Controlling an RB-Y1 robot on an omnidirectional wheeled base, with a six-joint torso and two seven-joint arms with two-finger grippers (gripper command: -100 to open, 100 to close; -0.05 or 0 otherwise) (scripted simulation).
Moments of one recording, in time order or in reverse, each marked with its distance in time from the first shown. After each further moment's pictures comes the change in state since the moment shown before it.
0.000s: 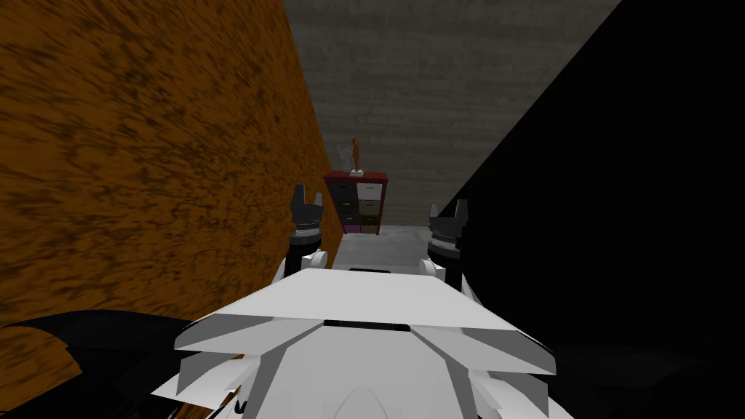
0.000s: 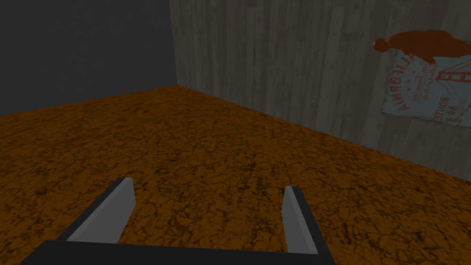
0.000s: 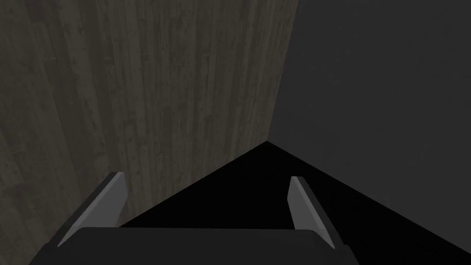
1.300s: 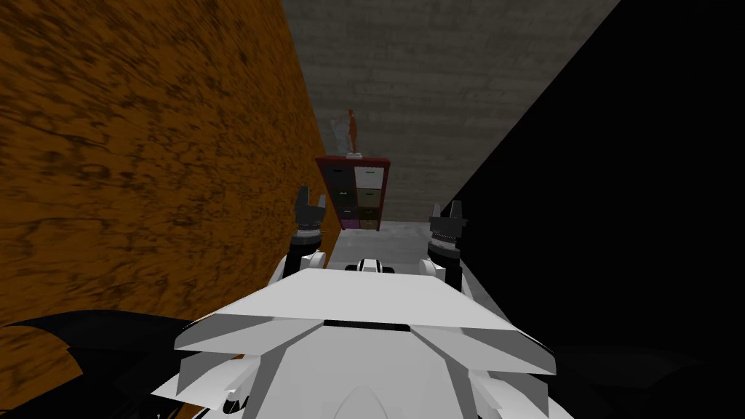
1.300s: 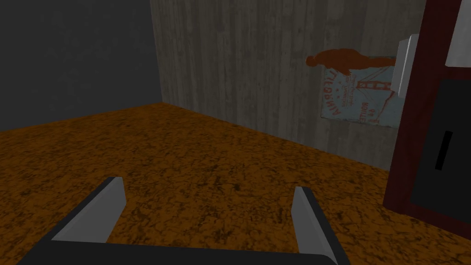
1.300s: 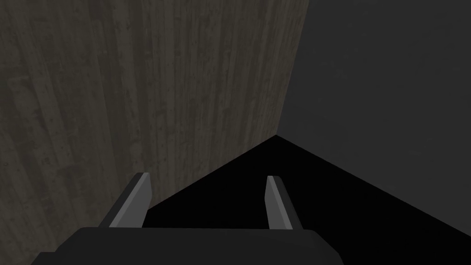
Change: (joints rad) left arm -0.008 0.079 0.003 0.025 0.001 -0.001 -0.001; right arm 0.000 0.000 0.000 0.000 0.000 0.000 0.000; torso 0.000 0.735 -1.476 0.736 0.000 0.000
